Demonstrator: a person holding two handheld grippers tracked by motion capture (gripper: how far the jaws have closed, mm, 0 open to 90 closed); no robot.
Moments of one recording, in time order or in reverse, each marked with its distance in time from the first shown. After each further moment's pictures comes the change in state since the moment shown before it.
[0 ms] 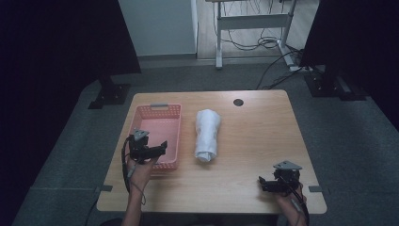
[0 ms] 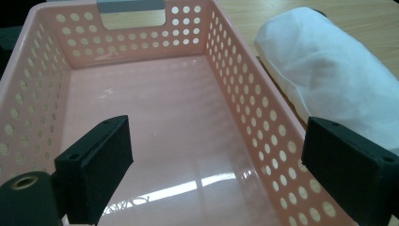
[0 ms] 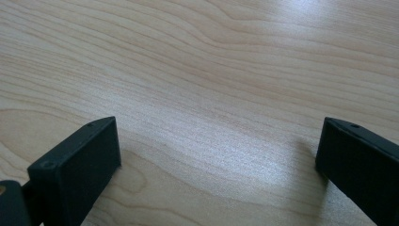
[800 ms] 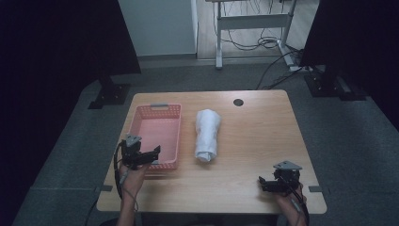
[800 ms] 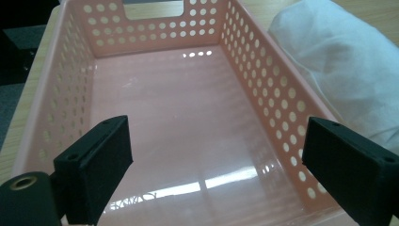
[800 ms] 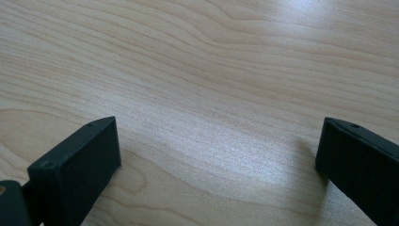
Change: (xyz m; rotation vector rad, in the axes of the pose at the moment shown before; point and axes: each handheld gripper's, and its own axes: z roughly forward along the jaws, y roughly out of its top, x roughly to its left) left arm 0.016 -0.015 -0.019 0.000 0.028 0.008; right arm 0.000 0.000 0.000 0.000 -0.001 0.001
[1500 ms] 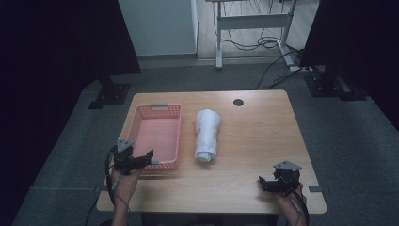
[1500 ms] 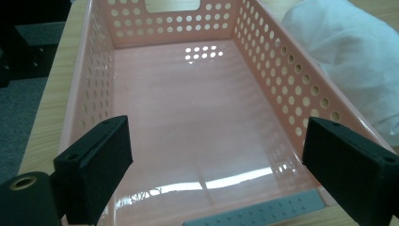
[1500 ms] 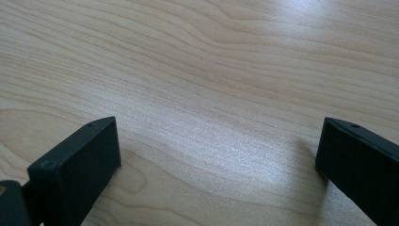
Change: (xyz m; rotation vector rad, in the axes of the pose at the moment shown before) left arm 0.015 -0.013 -0.018 -0.009 0.011 -0.018; right arm 0.000 0.000 0.000 0.000 0.000 0.000
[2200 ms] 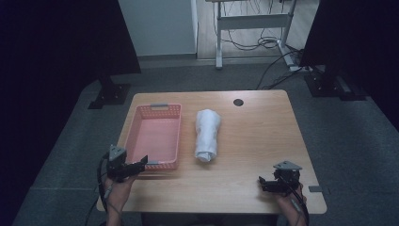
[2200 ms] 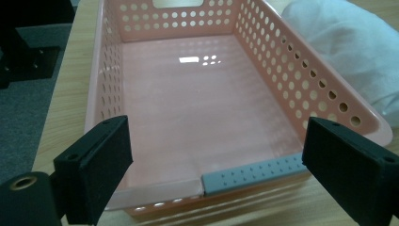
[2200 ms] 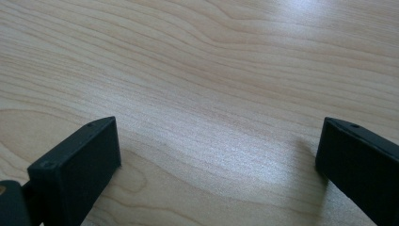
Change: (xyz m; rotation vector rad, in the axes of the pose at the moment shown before) left arm 0.011 -0.018 -0.020 -0.024 -0.024 0.008; right arm 0.000 0.000 0.000 0.001 -0.001 0.000
